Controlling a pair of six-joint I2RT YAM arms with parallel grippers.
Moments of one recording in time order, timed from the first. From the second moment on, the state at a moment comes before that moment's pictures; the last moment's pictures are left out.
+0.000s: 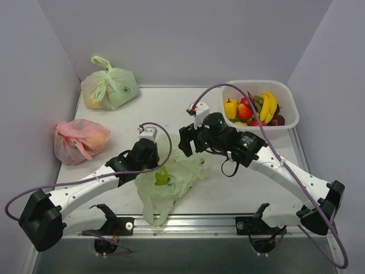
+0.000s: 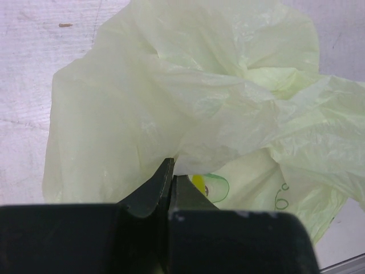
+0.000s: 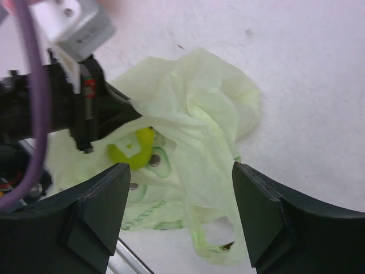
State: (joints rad) left arm -0.77 1.13 0.70 -0.28 -0.29 -0.55; right arm 0.85 1.30 1.25 -0.55 0.07 0.19
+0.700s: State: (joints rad) left arm -0.66 1.05 0.62 -0.33 -0.28 -0.79; right arm 0.99 1.67 1.07 -0.17 -0.09 0.45
